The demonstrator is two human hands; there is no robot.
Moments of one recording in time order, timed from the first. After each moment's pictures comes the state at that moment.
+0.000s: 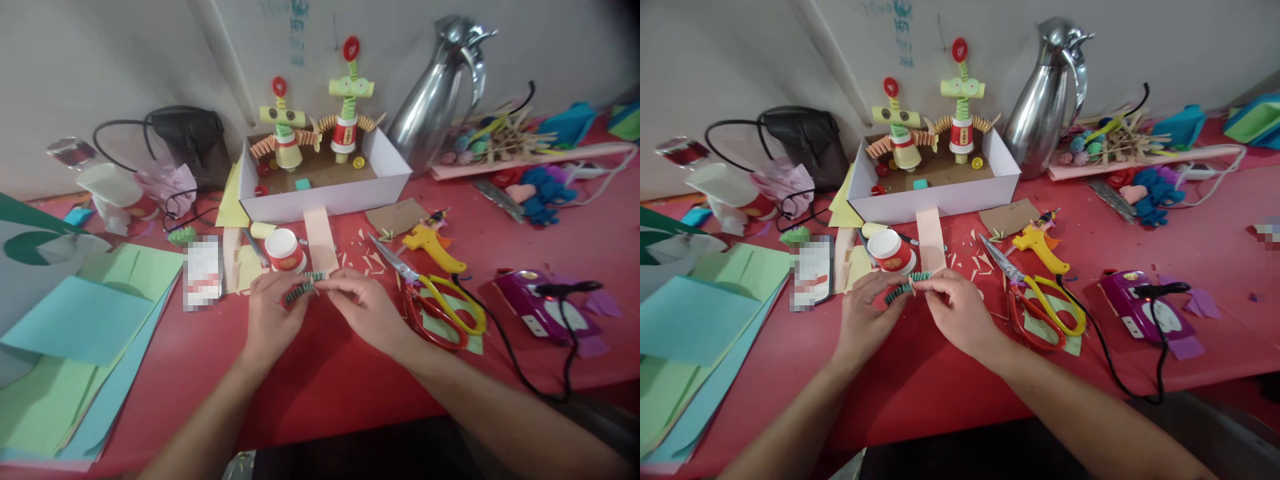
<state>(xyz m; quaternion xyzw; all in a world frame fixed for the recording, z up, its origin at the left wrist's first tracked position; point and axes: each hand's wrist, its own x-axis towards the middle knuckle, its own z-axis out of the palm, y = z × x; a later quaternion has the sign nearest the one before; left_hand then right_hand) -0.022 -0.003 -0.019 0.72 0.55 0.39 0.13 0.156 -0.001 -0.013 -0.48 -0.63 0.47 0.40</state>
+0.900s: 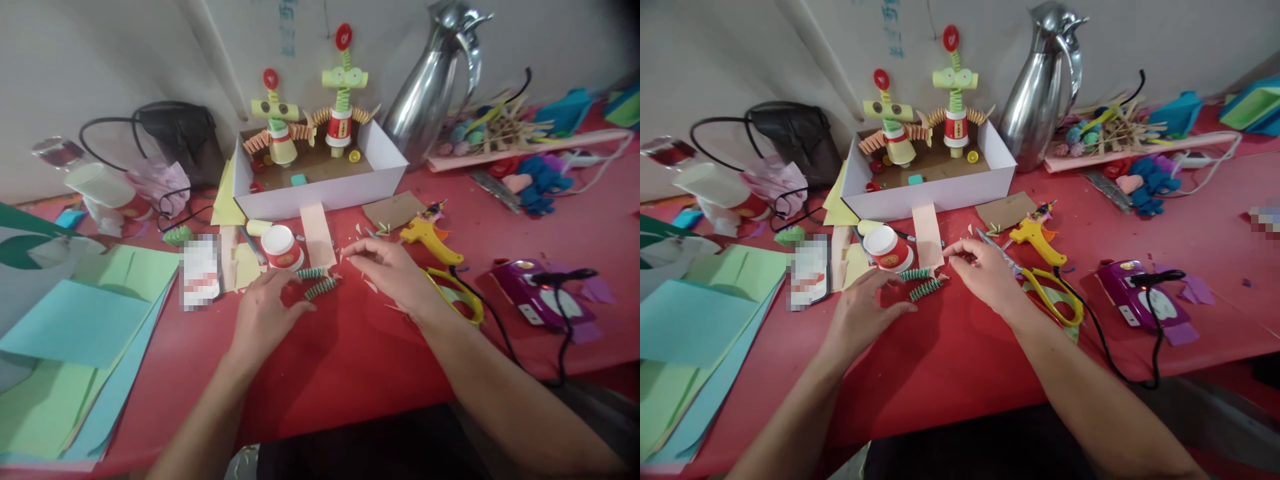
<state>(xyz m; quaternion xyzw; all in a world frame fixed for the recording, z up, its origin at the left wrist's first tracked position) -0.035 0.000 -0.016 0.75 0.60 0.25 0.16 0.192 0.031 -0.007 -0.54 -0.60 0.43 0.40</state>
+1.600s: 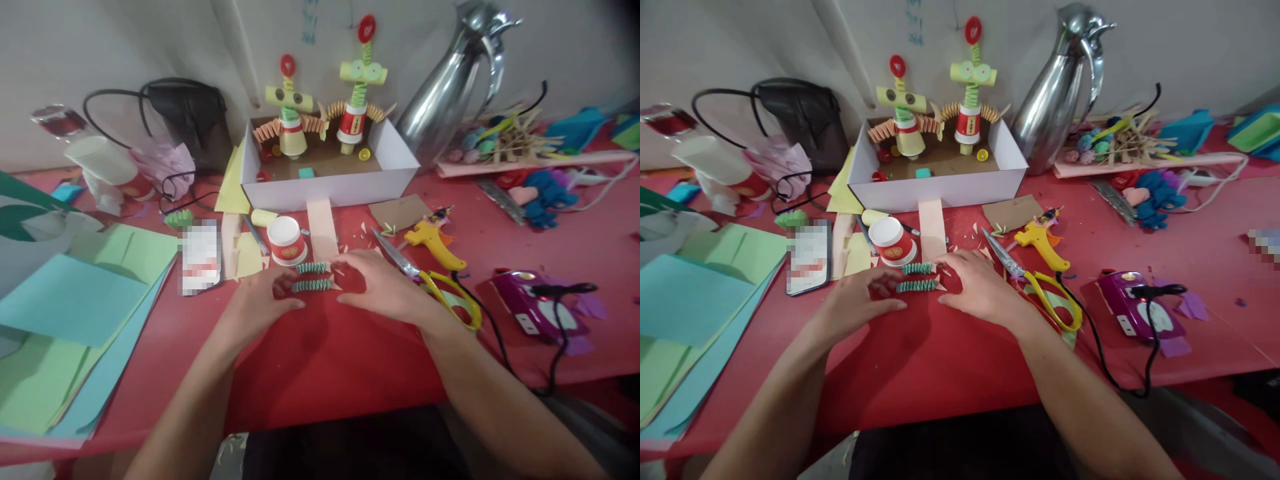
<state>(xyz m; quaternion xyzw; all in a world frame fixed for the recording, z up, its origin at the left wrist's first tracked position) -0.051 0.002 -0.006 0.67 0.64 0.17 0.34 0.193 0.026 -0.012 -0.47 -0.81 0.30 0.18</state>
